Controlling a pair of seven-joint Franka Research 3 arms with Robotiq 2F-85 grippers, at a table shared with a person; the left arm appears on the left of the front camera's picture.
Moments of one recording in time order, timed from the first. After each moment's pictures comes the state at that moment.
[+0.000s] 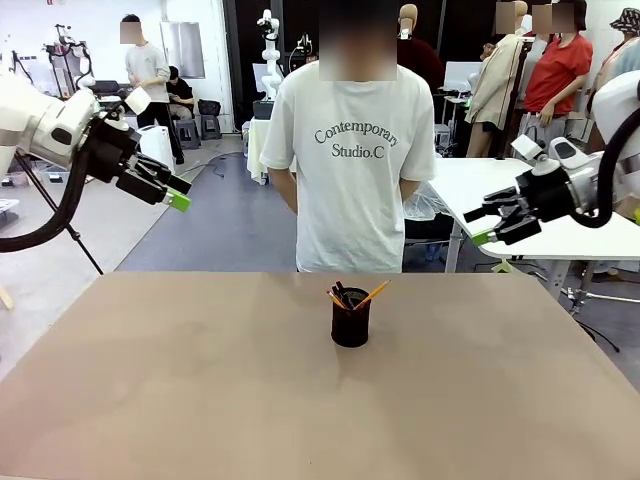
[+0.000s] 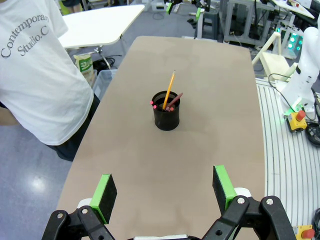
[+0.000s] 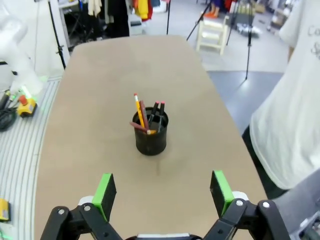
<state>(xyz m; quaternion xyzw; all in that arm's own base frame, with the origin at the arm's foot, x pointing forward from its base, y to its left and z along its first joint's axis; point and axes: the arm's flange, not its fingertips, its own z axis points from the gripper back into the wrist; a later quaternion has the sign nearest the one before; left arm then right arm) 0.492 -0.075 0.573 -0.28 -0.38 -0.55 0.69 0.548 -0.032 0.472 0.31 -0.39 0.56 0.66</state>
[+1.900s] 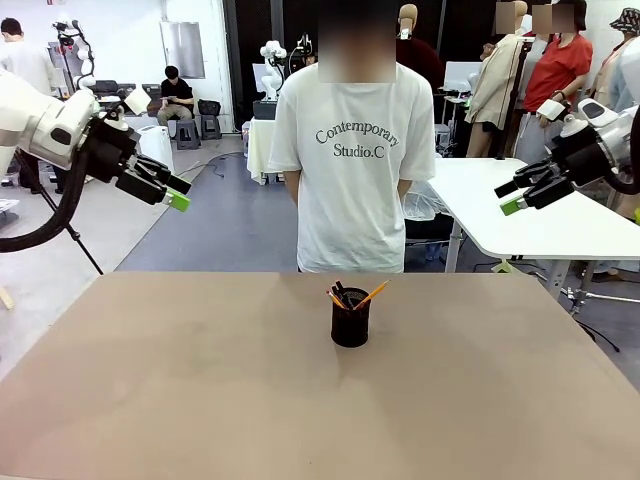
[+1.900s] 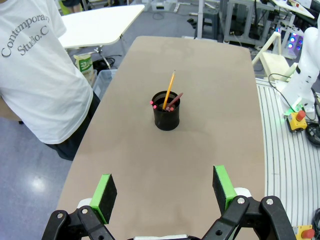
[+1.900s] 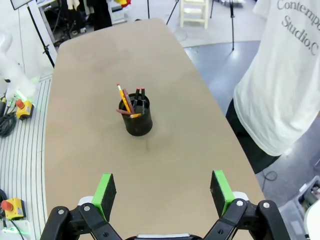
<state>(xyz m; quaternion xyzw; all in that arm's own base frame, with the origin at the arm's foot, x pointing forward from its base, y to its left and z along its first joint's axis) 0.492 -0.075 0.573 -0.28 -0.38 -0.55 0.69 0.560 -0.070 0.531 0.28 -0.36 0.52 0.72</state>
